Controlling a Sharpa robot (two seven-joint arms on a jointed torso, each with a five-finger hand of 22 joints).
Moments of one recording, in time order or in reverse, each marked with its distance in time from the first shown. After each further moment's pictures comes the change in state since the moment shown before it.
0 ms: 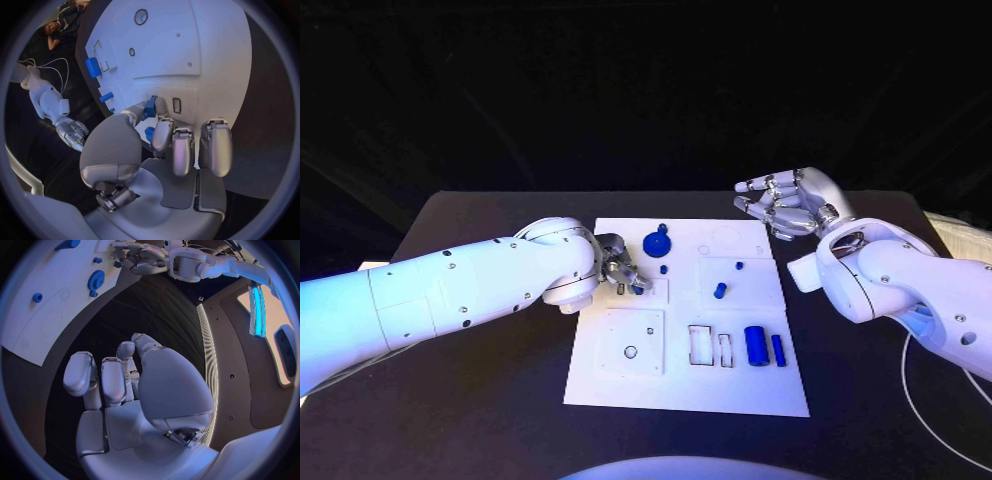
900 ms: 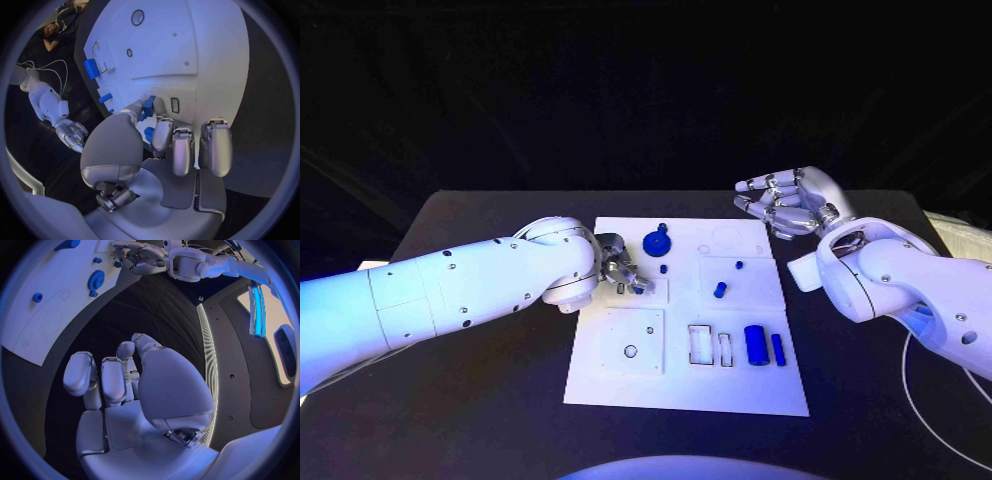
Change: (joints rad) left arm -0.001 0.001 -0.001 -0.002 -0.018 0.005 0.000; left_hand 0.000 0.000 -0.142 0.061 0.000 0.000 0.000 0.005 -0.021 0.000 0.000 0.000 -0.001 0.000 0.000 0.000 0.000 0.000 0.000 0.000 0.000 0.000; right arm 0.000 -0.002 0.000 0.001 0.002 0.000 0.002; right_hand 0.000 0.000 0.000 0.000 -0.006 0.000 0.000 0.000 0.000 0.000 0.000 0.000 -0.002 0.000 0.000 -0.004 0.000 0.000 -0.004 0.004 0.000 -0.001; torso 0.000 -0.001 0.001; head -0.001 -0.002
